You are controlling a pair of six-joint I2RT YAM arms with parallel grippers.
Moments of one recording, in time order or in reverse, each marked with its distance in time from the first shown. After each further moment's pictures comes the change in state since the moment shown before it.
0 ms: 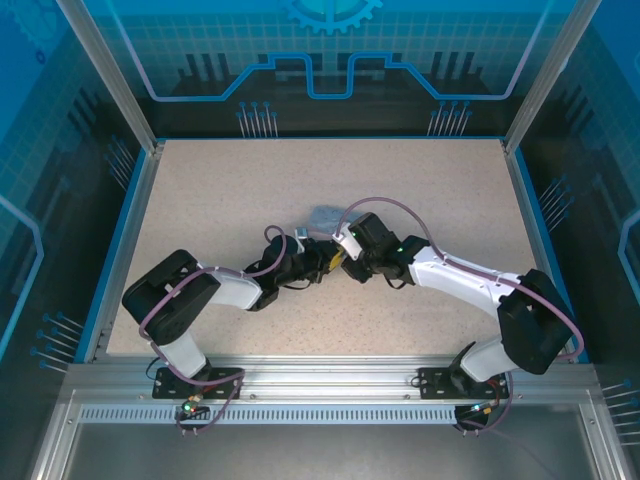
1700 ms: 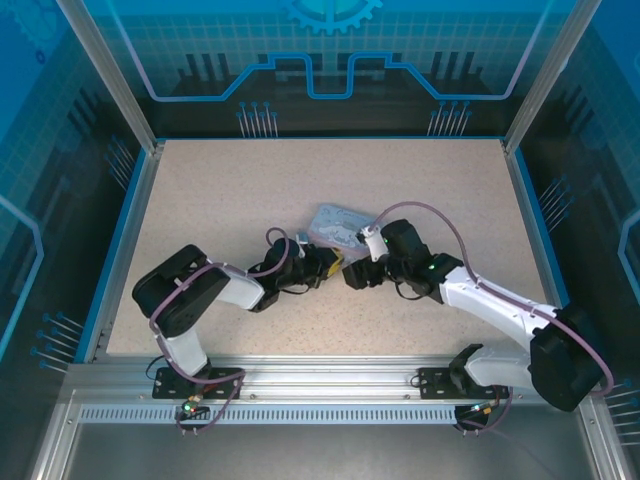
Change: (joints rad) left arm 0.008 0.077 -0.019 0.013 0.032 0.065; right arm -0.100 -0.243 -0.242 0.195 -0.285 0.355
